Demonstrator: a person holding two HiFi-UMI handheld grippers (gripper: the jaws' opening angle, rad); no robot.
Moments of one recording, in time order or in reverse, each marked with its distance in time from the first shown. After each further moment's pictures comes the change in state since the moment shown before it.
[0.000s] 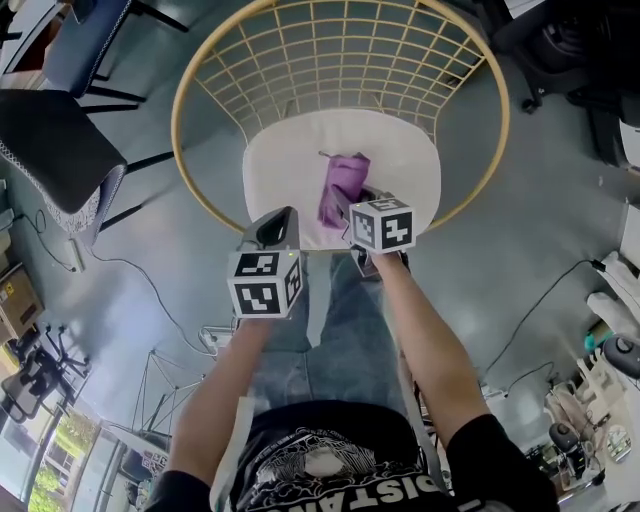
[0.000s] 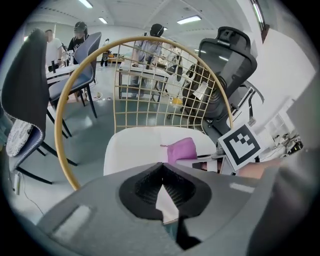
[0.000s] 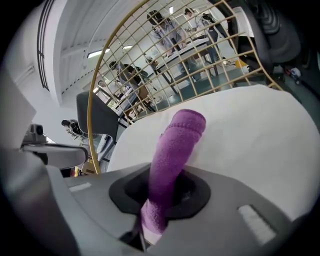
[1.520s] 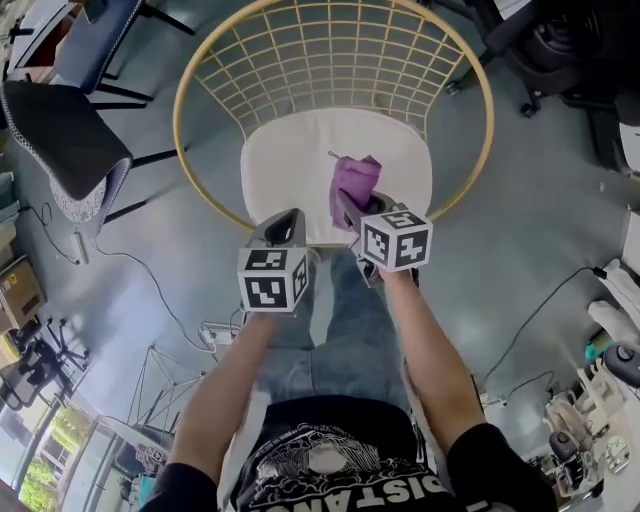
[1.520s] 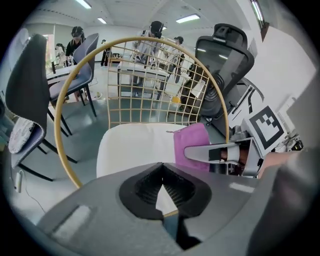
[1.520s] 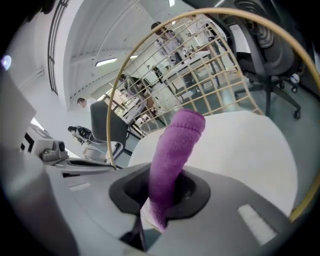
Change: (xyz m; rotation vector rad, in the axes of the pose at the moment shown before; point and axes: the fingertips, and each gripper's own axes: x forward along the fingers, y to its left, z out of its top) left arm -0.002 -0.030 -0.011 0.006 0.010 0.012; right arm -0.064 0.016 0.018 -0.020 -0.101 0.045
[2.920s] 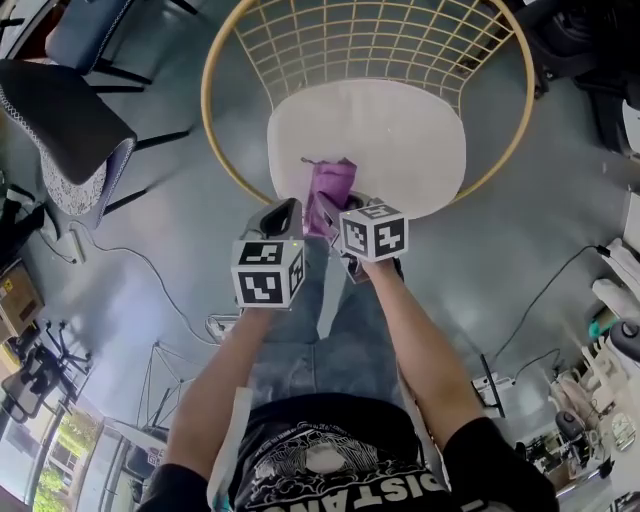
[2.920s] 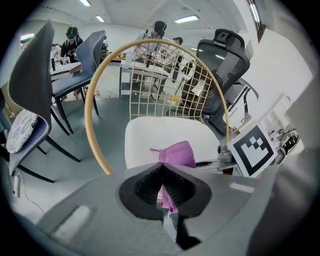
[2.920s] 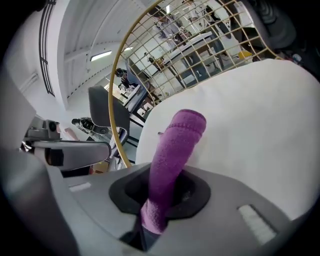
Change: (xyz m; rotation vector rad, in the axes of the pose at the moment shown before) left arm -0.028 0.069 -0.035 0.026 0.010 -0.044; right arm 0.080 0.073 -0.087 0.062 0.105 0.030
